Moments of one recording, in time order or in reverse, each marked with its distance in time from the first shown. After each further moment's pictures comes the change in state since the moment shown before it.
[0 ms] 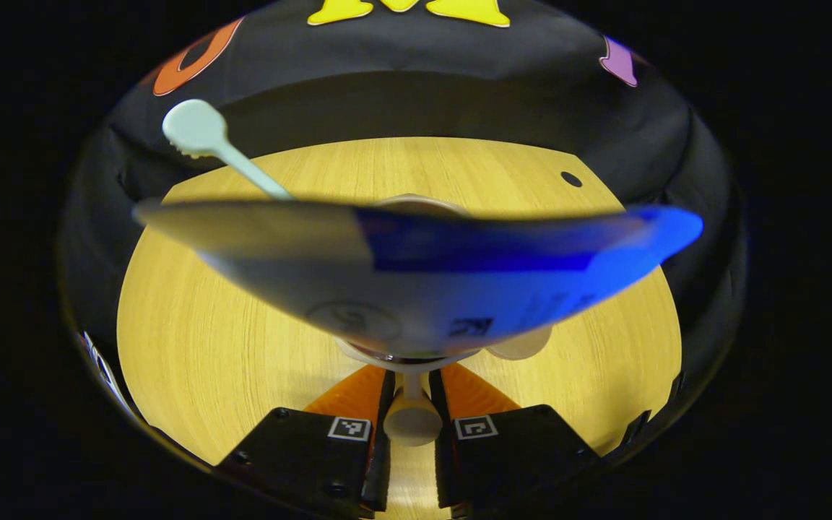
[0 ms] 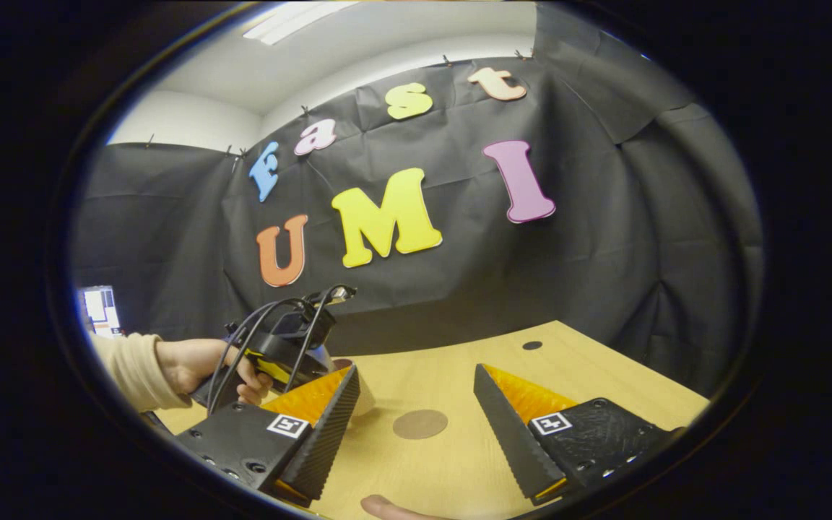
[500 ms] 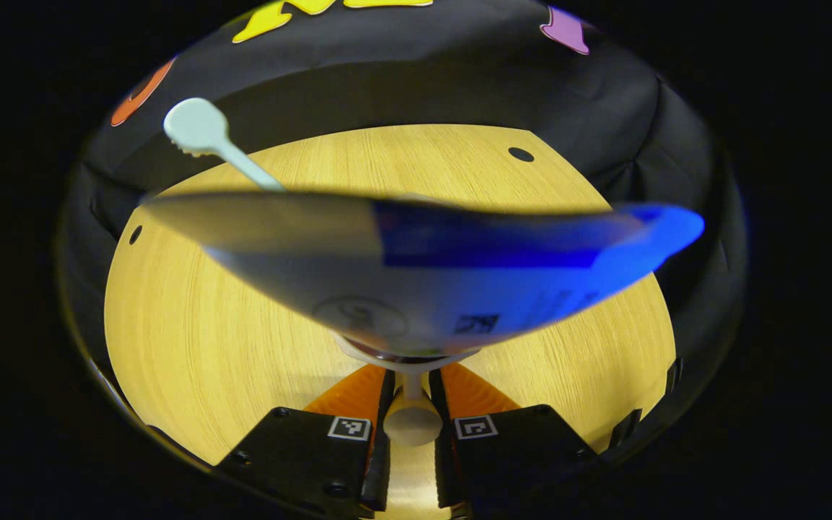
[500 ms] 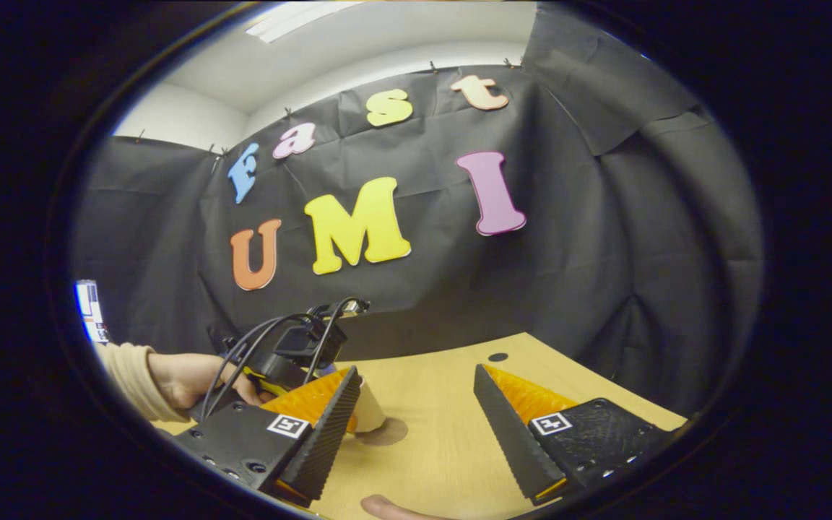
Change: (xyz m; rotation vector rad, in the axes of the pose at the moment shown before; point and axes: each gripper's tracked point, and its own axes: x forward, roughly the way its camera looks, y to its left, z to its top) left arm 0.021 0.017 0.001 0.088 0.039 -0.057; right arm -0.001 -0.049 0.018 -0.005 -0.029 -0.105
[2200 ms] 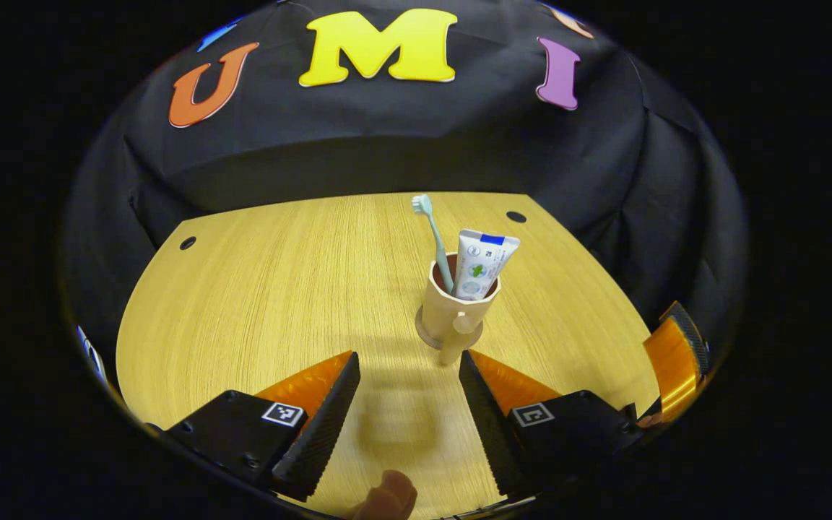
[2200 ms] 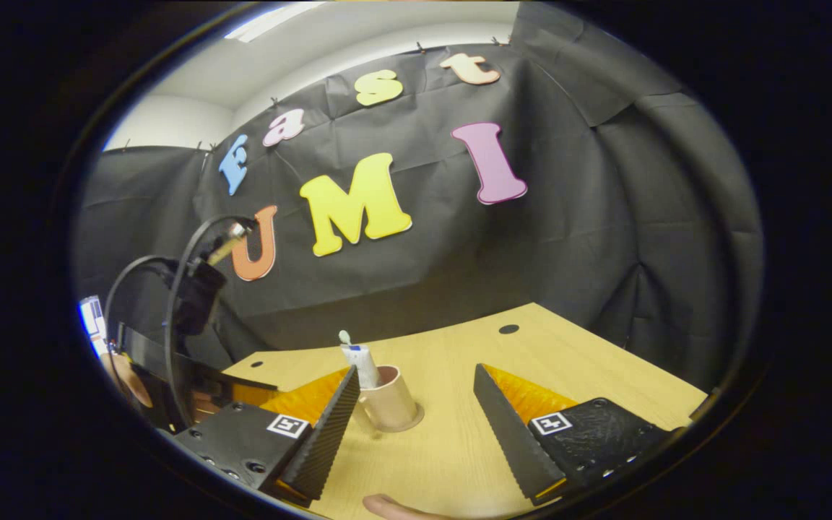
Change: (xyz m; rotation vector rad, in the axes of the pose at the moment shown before) left arm -0.215 0.110 0.228 -0.064 -0.387 0.042; right arm 0.006 0.027 -0.031 0.040 0.107 0.017
